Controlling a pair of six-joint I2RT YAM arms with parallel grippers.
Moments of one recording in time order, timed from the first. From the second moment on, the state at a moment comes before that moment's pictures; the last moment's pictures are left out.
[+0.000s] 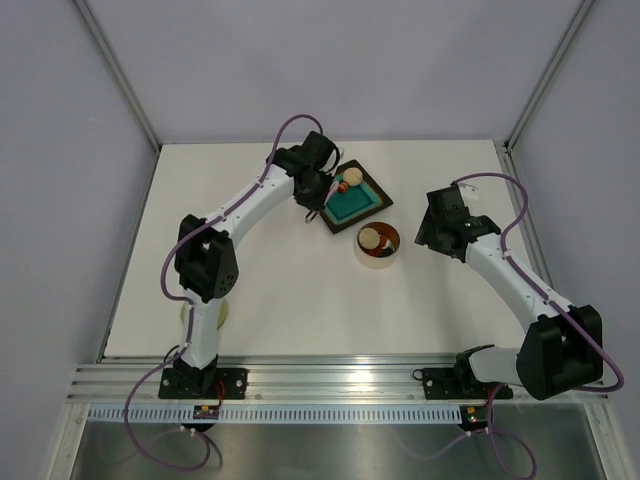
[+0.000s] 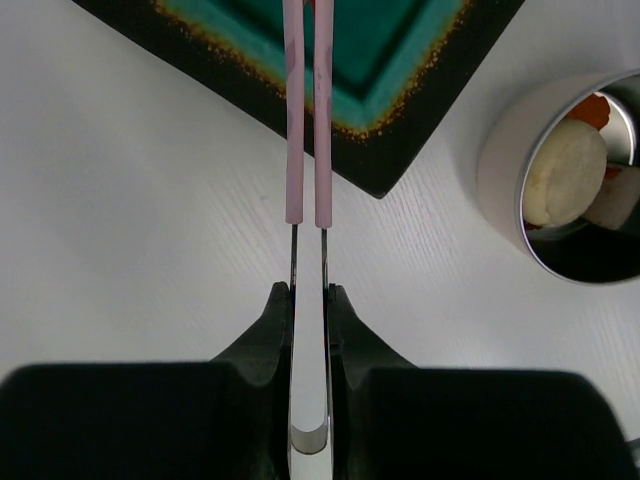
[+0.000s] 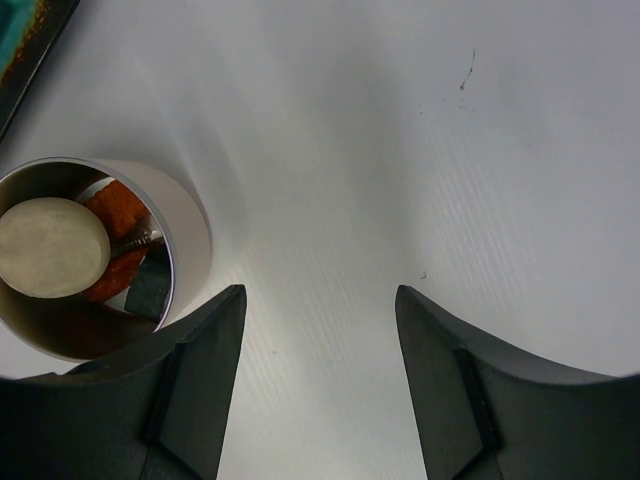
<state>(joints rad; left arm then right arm) -0.59 2.05 1.95 -0.94 -0.03 -0.15 0.30 1.30 0.99 -0.65 0.36 0.59</state>
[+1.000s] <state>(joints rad) -0.53 2.27 1.99 -0.86 0.08 -0.18 0.30 1.34 0.99 -0.65 0.36 0.59</state>
